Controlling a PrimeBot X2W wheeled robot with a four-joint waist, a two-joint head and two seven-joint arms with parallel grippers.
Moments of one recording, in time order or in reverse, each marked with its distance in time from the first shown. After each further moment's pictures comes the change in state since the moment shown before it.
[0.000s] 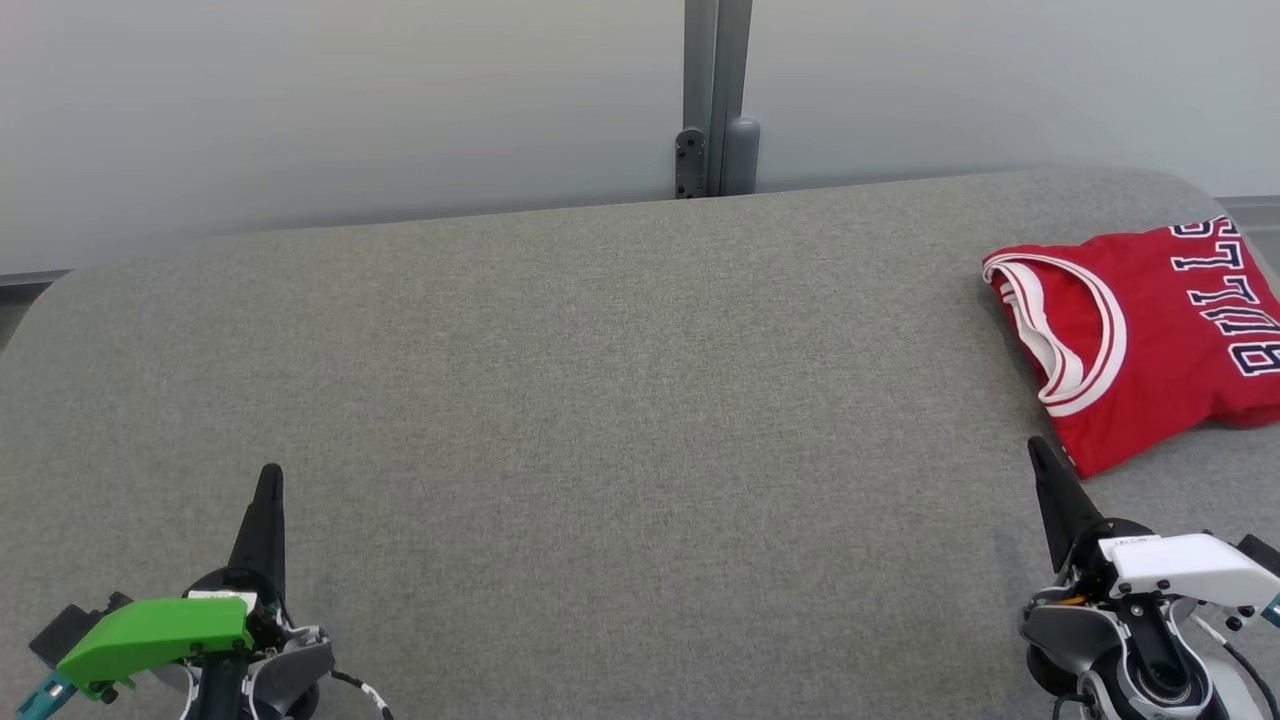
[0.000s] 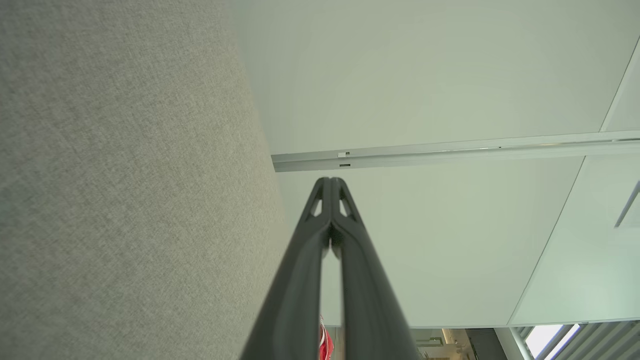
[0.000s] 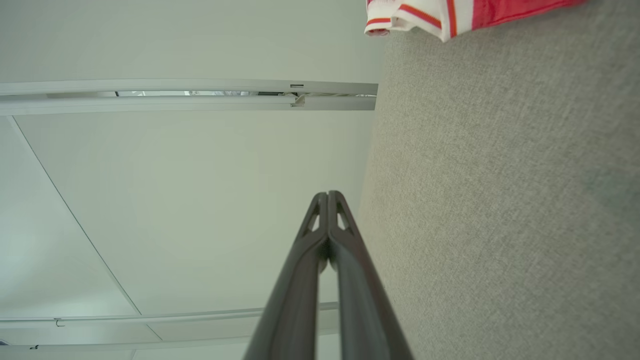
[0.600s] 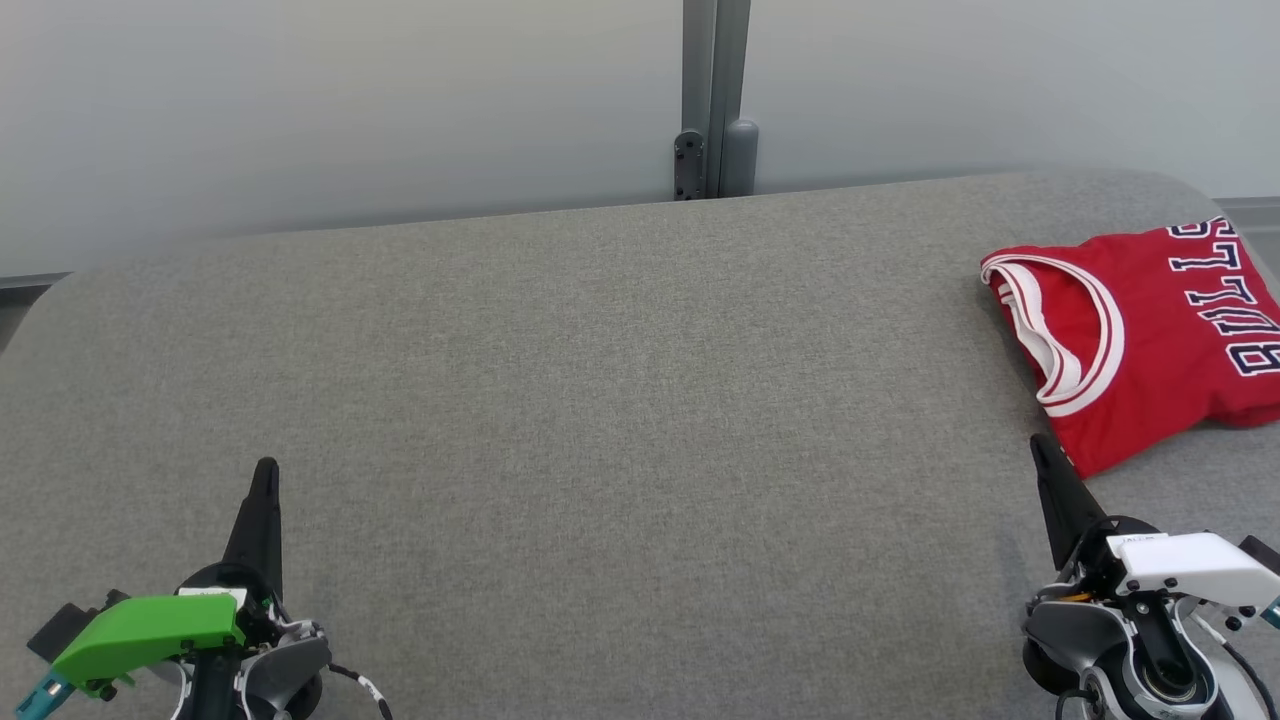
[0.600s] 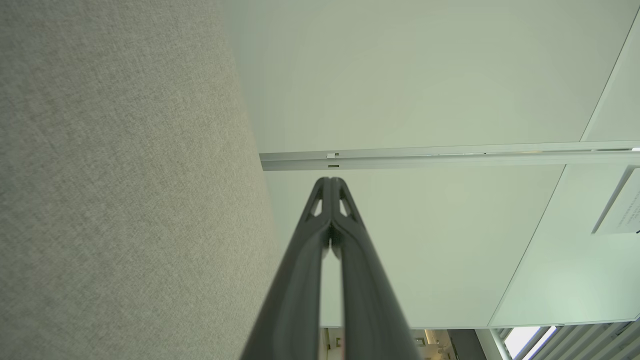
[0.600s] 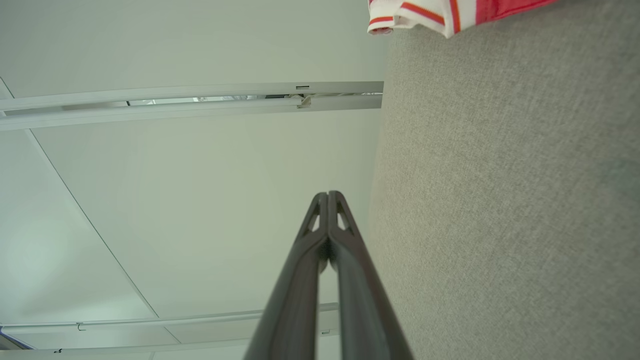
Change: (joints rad) left arm -0.008 0.000 0.008 0.000 -0.052 -0.005 0.012; right arm -0.004 0.002 -0.011 0.000 0.048 0.000 0.017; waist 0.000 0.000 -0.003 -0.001
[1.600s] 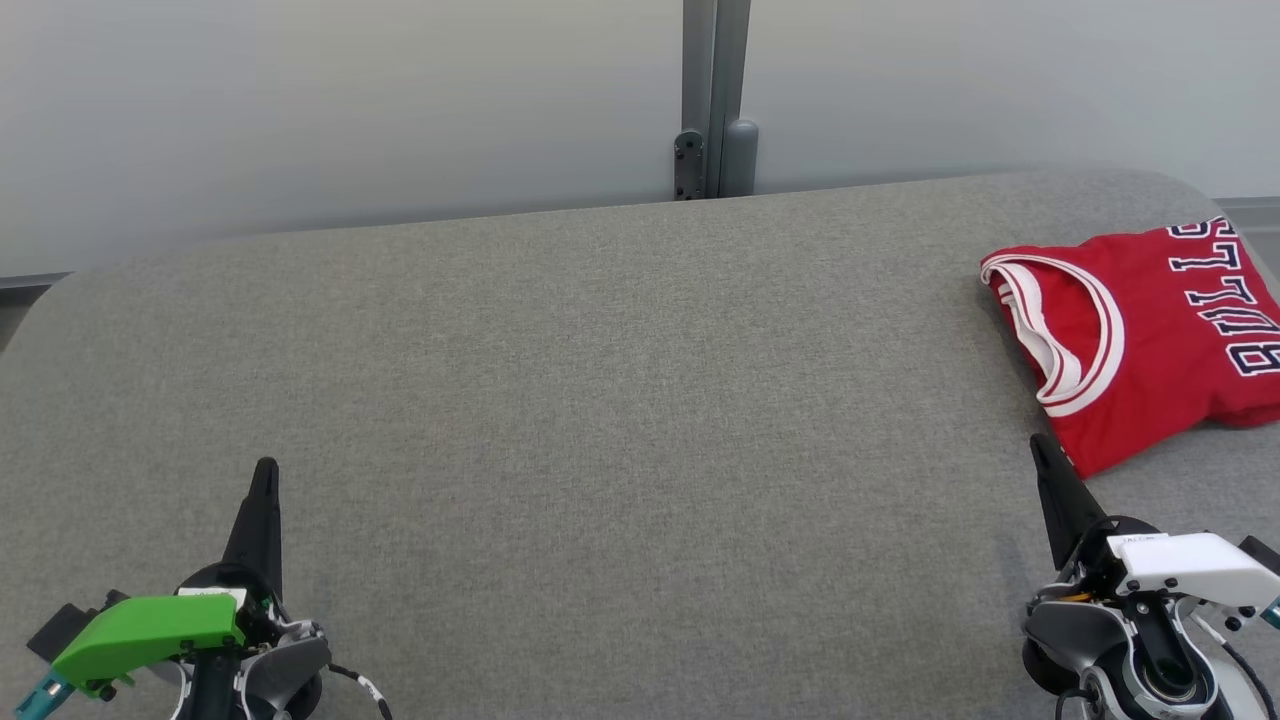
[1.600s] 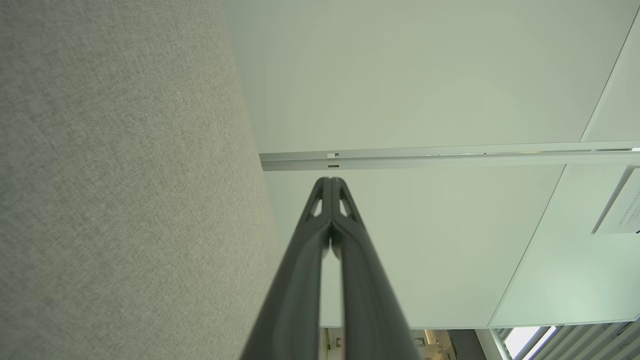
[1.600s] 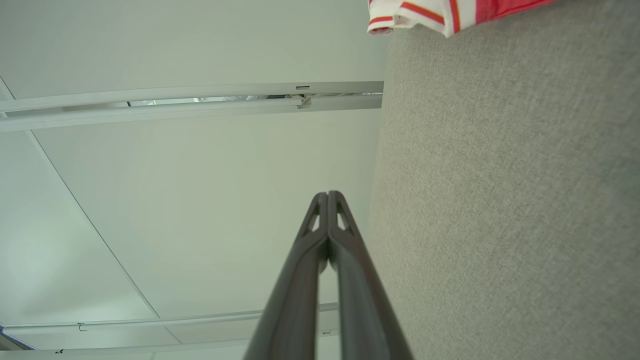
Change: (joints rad) left arm 0.000 0.000 0.000 0.000 0.000 0.000 0.000; right arm 0.000 0.005 -0.007 0.000 -0.003 0.000 0.006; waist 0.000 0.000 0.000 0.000
